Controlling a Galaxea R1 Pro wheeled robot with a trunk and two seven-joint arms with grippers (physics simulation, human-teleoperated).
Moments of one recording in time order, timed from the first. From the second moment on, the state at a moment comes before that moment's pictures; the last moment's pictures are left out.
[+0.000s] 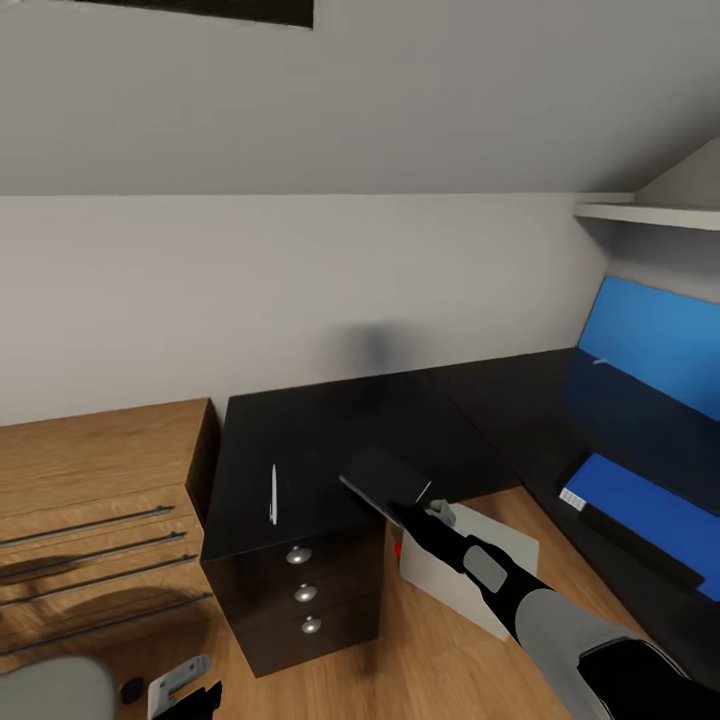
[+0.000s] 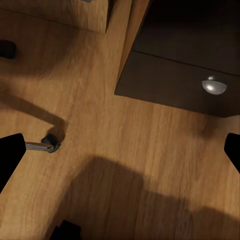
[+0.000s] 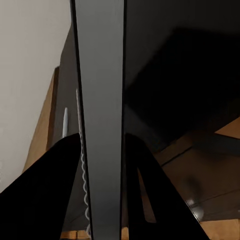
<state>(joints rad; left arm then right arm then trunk) -0.05 -0.04 0.23 -1.00 0.25 0.30 0.09 -0.82 0.03 0.27 -0.19 -0.99 0.22 0.62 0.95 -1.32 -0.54</state>
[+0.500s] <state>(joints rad) -0.05 -0.04 0.23 -0.97 0.25 0.30 0.09 -0.82 -0.01 0.27 -0.19 -0.99 0.30 0.64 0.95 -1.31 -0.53</state>
